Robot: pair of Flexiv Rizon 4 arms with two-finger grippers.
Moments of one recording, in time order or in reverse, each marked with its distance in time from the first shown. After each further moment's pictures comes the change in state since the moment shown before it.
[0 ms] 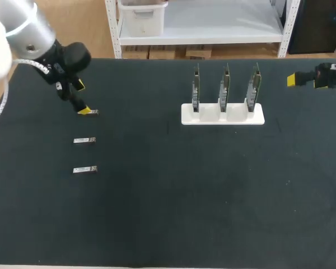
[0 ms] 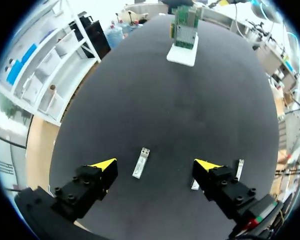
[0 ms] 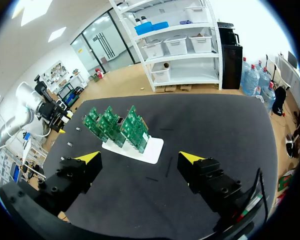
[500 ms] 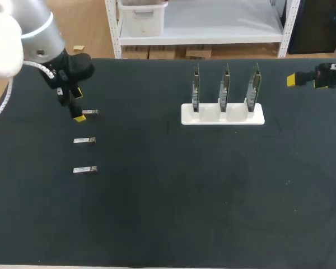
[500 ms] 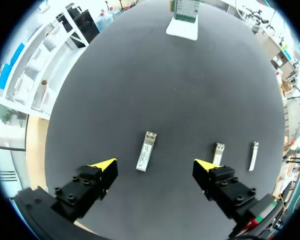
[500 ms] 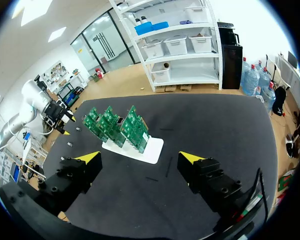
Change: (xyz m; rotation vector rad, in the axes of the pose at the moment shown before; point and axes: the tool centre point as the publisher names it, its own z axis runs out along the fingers) left arm 0.027 0.013 0.031 0.027 0.133 0.046; right arm 0.000 0.000 0.000 0.000 0.000 0.000
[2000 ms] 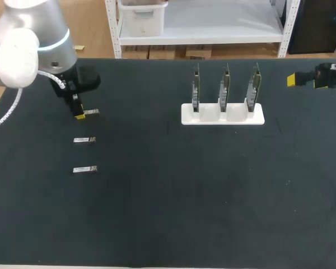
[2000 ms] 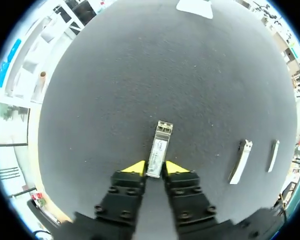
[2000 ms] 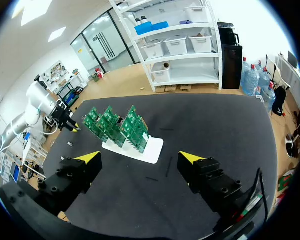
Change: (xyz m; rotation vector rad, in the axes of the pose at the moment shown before) left arm 0.011 0.014 0.037 -0.029 0.091 -0.034; right arm 0.000 0.000 0.000 0.000 0.000 0.000
